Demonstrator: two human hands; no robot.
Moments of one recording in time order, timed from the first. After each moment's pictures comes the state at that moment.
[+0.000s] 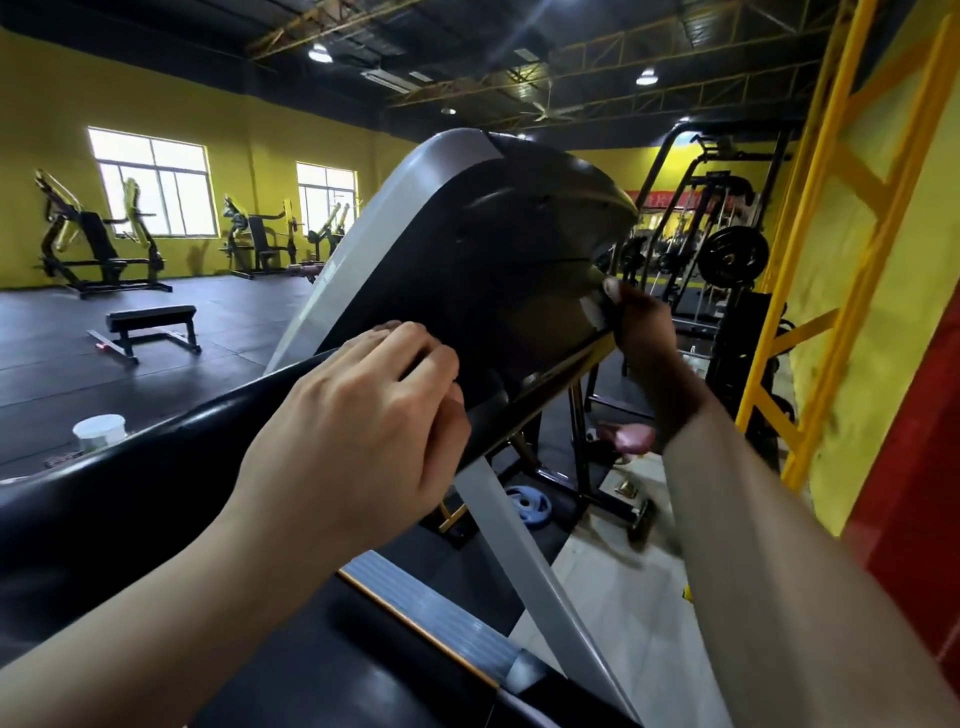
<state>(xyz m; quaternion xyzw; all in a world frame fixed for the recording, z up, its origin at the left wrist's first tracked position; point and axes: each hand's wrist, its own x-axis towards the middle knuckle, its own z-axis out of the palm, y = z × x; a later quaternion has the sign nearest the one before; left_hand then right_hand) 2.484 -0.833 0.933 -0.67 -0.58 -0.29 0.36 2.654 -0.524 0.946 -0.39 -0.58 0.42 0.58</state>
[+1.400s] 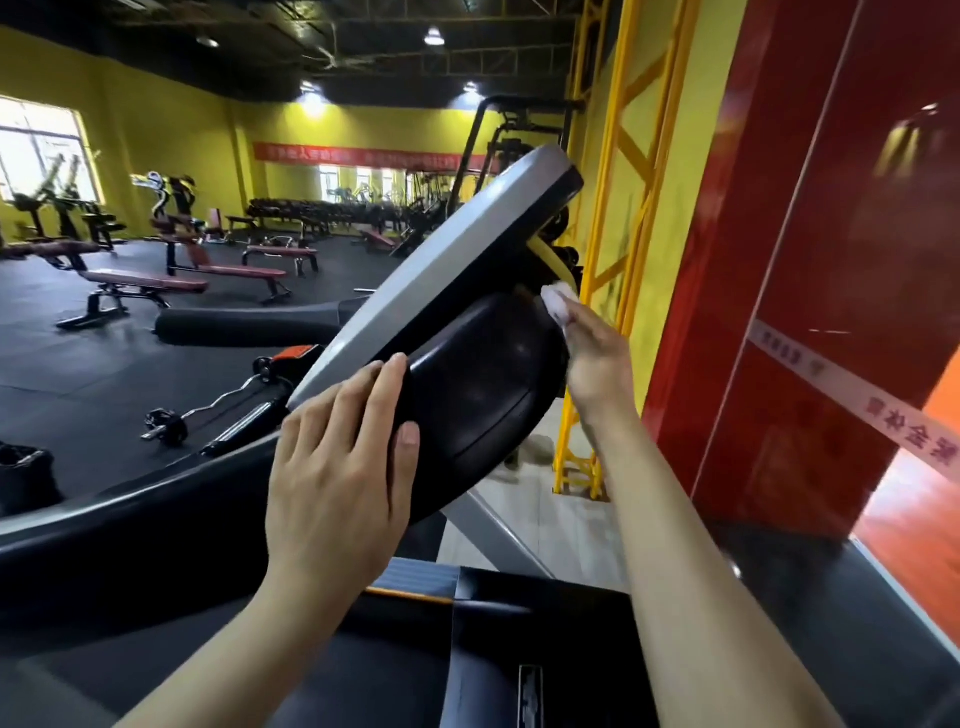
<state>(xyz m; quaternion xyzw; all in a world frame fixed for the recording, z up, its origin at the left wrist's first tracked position) 2.317 -0.912 0.845 -0.69 -0.50 -0.45 0.27 2.539 -0.810 0.907 -0.44 -0.58 0.22 0.65</state>
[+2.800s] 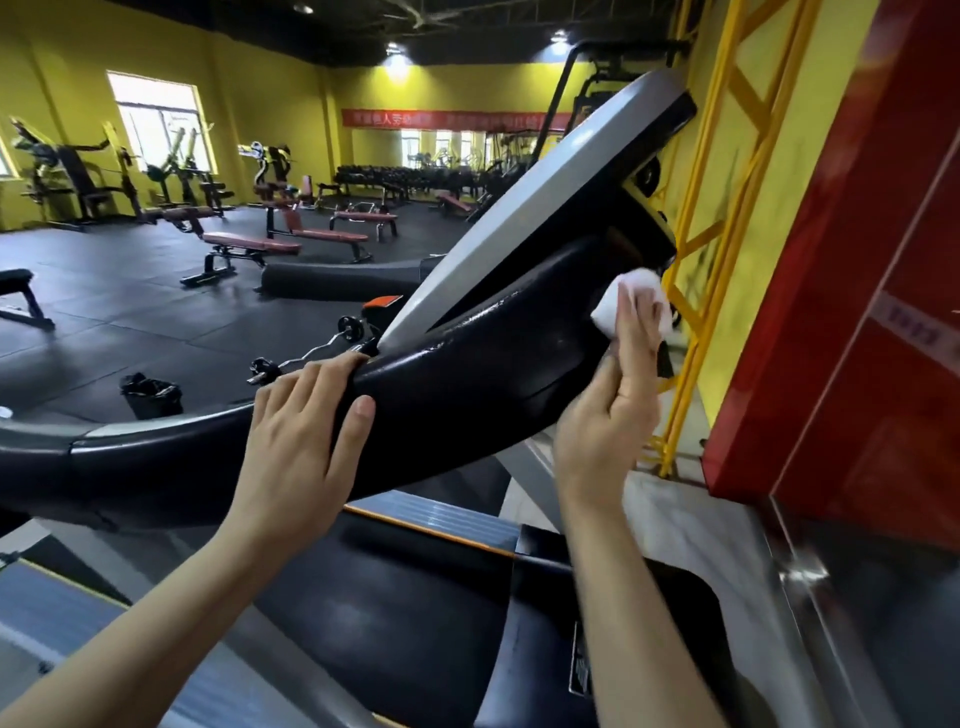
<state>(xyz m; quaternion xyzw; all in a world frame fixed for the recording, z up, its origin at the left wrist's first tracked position) 2.219 -0.935 0.817 -0.69 -0.58 -0.41 0.14 2.447 -0.883 0.835 -0.39 -0.51 0.04 0.77</state>
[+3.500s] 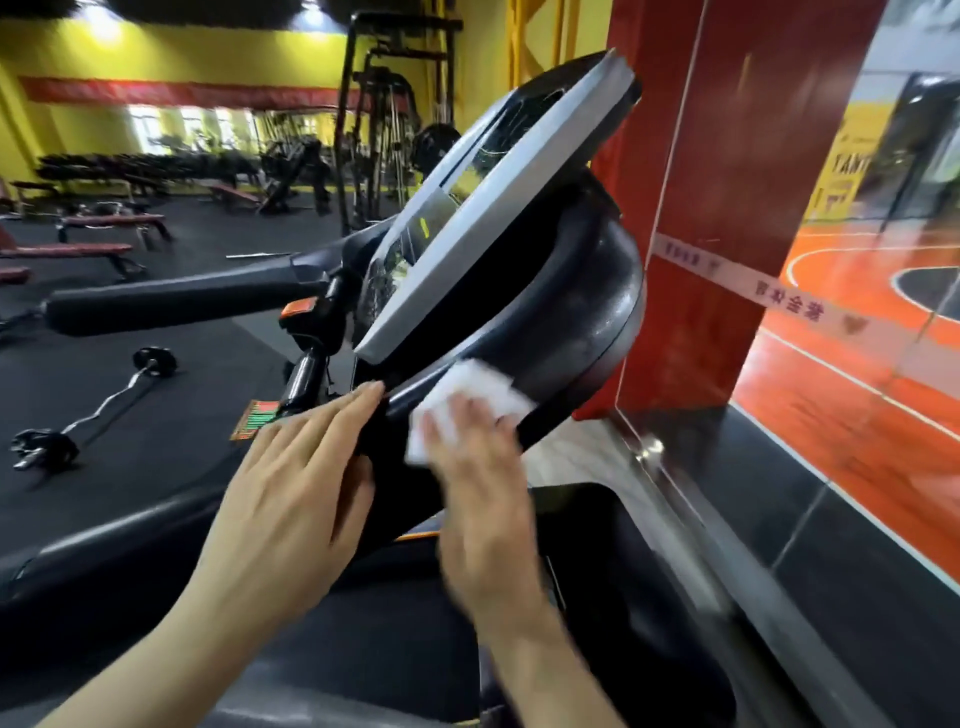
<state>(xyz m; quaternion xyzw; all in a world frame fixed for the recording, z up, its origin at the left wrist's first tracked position) 2.096 -0.912 0.807 -0.86 -0.35 -0.36 0.09 2.267 -0.944 0.751 -0.48 -0.65 -0.23 0.54</state>
